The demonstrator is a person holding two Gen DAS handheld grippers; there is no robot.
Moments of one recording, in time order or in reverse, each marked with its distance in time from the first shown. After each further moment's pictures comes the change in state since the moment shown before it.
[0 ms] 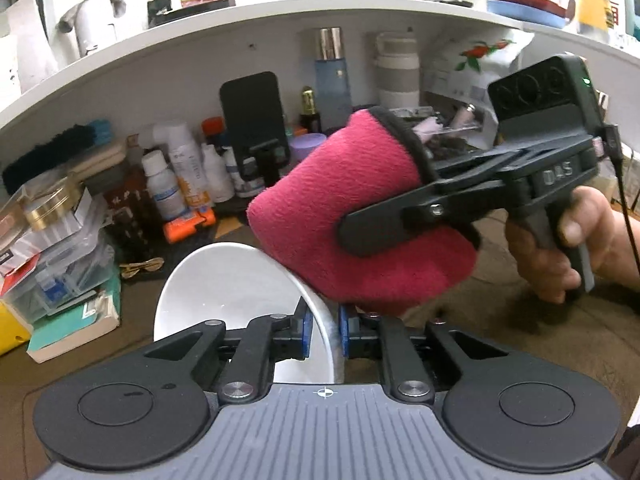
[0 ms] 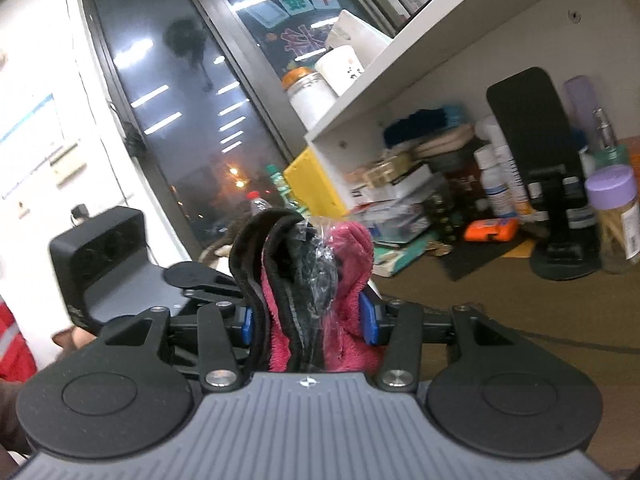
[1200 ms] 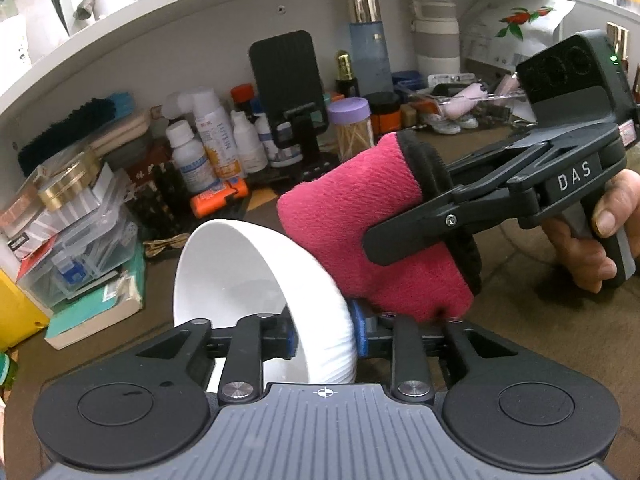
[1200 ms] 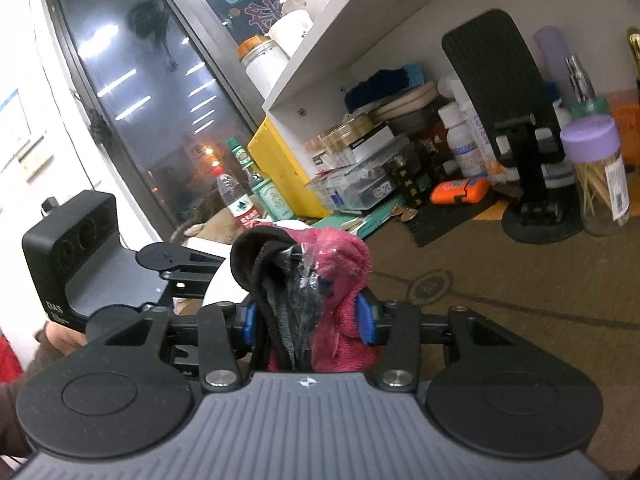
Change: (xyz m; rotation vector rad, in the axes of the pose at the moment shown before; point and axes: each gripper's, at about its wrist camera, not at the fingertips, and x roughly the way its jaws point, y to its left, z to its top) left arm 0.024 0.012 -0.005 -0.003 0.077 0.109; right arm 0.021 -0.017 -0.008 -0.002 0.091 -0.157
